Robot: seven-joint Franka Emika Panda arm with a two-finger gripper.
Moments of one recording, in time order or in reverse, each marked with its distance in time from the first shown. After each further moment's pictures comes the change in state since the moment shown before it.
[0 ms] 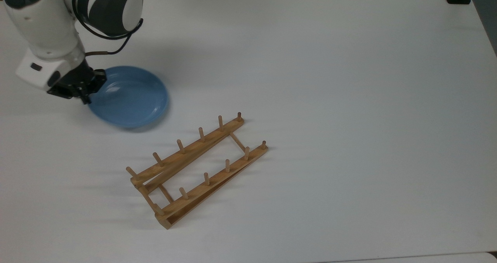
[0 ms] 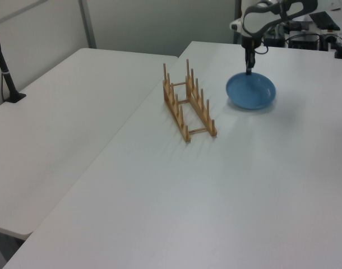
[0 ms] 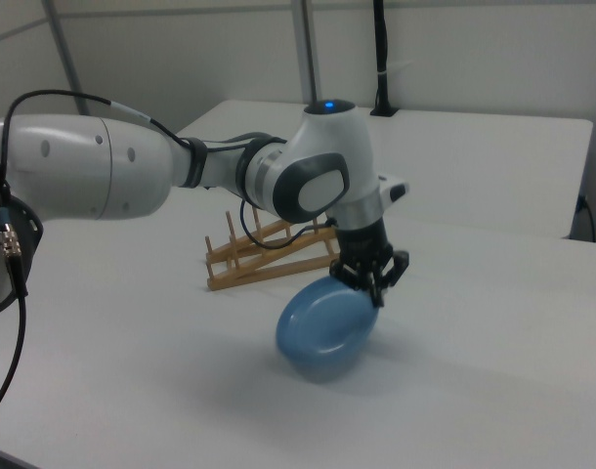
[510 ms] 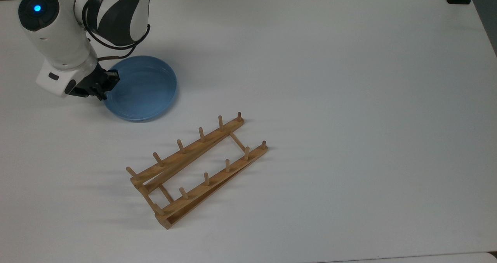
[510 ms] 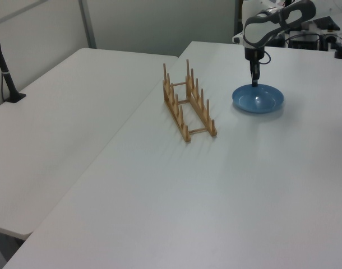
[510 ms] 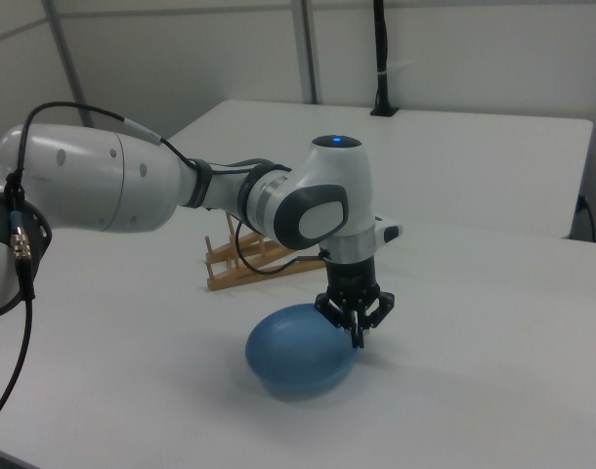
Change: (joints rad) arm 0.002 0.020 0.005 -0.074 0.000 -0.064 0.013
